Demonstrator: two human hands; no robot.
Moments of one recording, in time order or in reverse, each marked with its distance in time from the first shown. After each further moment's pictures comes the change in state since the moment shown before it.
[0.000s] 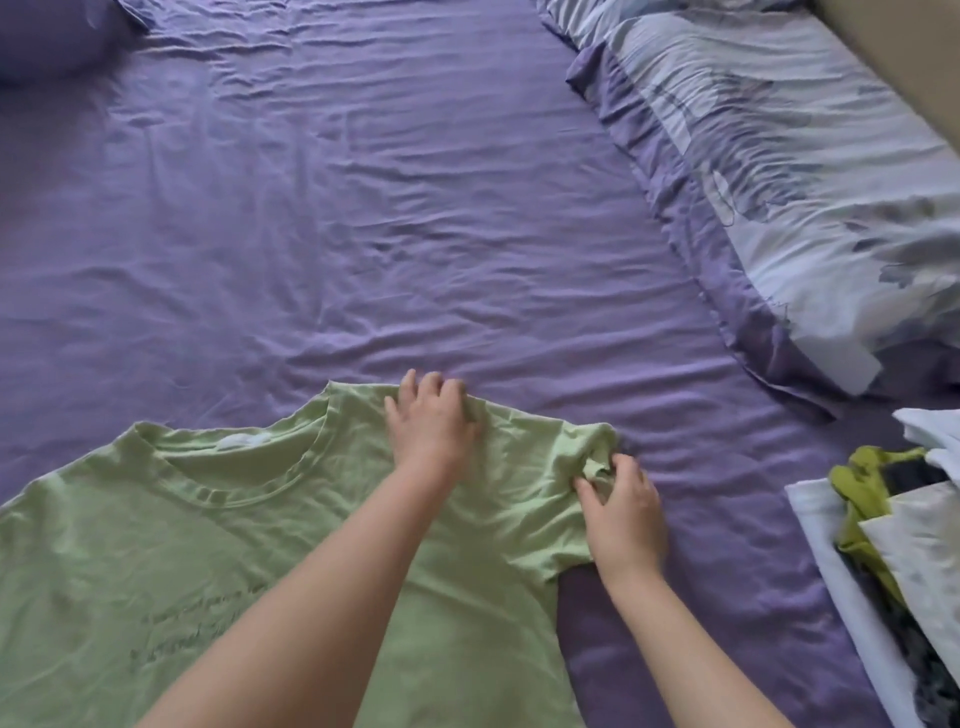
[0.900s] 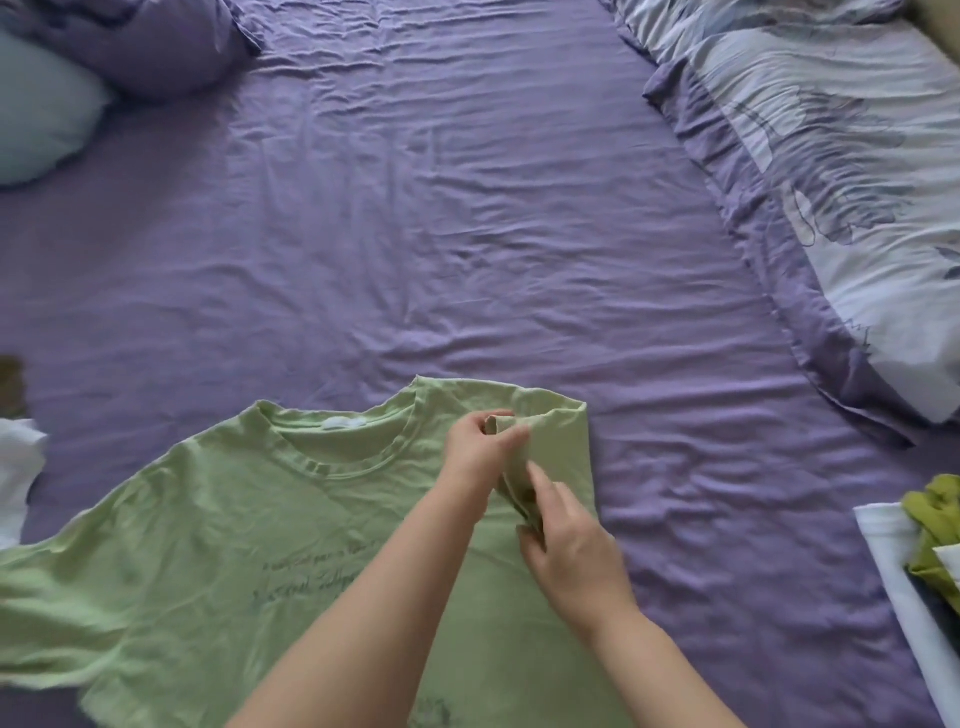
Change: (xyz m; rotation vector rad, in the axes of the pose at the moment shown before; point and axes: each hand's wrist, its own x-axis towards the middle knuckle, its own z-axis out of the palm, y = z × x) left_hand -0.046 -0.021 -0.041 -1.160 -0.161 -0.447; right_hand -0.081 -0.071 0.011 -0.038 -0.326 -0.598
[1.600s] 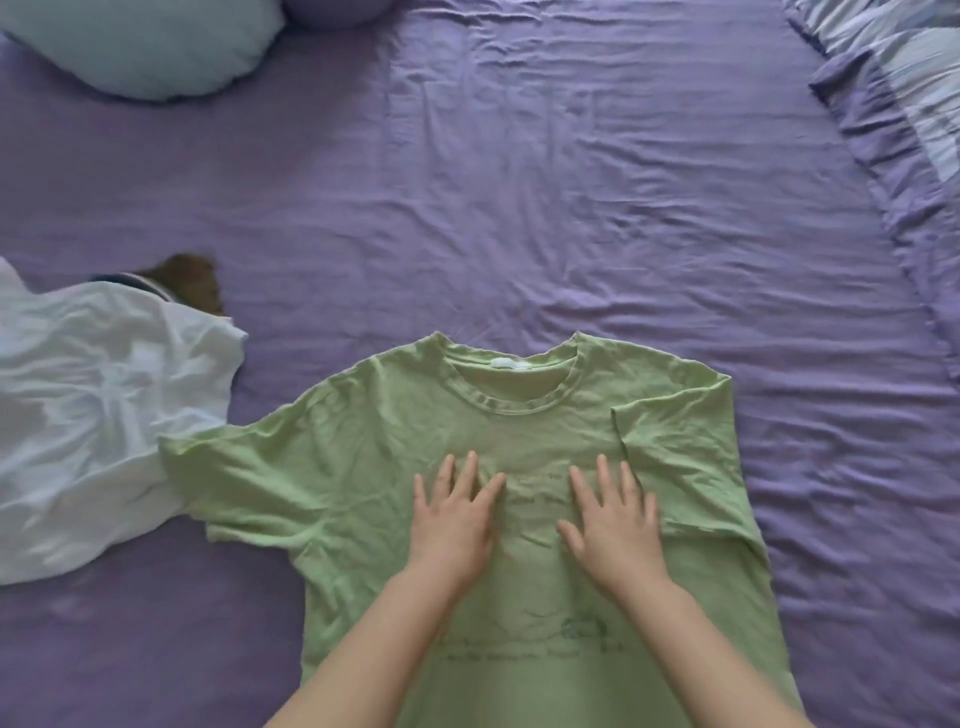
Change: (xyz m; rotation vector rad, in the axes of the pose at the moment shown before) left_hand -0.071 -0.126 -0.203 1.372 -0.041 0.230; right_hand -0.016 -0.090 0.095 -0.519 -0.389 0.137
